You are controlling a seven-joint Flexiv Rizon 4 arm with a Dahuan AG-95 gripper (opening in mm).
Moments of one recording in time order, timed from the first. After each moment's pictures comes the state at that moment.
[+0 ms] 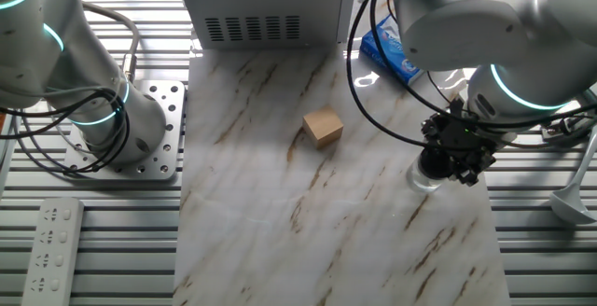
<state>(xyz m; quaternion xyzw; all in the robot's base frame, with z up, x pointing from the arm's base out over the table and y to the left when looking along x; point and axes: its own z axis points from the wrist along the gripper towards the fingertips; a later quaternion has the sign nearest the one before) 0.610 -0.102 0.102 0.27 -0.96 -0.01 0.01</state>
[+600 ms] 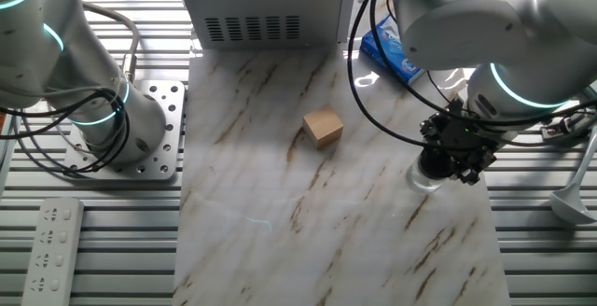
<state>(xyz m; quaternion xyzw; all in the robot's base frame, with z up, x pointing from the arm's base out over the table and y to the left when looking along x) 0.610 -0.103 0.102 0.31 -0.95 -0.01 0.01</state>
